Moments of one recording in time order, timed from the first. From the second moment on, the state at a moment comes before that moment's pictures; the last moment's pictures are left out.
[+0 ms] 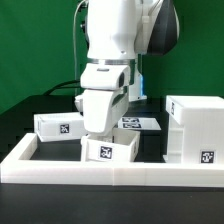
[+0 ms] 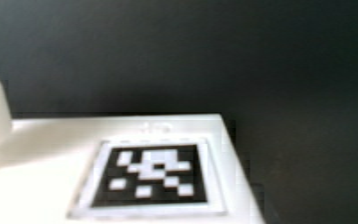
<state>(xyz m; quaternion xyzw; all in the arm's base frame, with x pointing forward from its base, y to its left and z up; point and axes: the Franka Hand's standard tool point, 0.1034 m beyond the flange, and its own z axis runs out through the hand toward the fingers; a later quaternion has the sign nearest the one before) 0.525 -0.055 0.016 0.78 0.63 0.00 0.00</state>
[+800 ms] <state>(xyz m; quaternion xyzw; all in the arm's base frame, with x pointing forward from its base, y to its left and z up) 0.531 -0.046 0.015 0.77 0.64 -0.01 0.00</state>
